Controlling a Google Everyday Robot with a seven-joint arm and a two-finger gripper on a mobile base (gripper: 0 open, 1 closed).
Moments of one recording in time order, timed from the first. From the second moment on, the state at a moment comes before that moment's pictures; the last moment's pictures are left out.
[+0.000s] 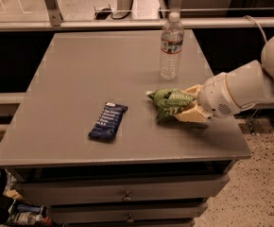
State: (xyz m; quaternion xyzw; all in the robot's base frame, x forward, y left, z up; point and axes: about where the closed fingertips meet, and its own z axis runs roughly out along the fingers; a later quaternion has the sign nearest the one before) arm 0.494 -0.129 0.829 -0.56 0.74 0.19 0.32
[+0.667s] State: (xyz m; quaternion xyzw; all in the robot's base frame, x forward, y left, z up) arm 0.494 -0.129 0.829 -0.56 0.74 0.19 0.32
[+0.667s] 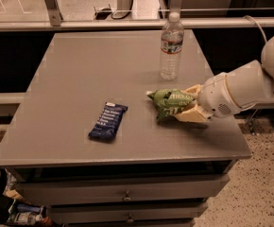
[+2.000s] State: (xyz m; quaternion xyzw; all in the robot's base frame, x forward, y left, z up) arm 0.481 -0.124 0.866 -0.58 0.71 0.18 0.36
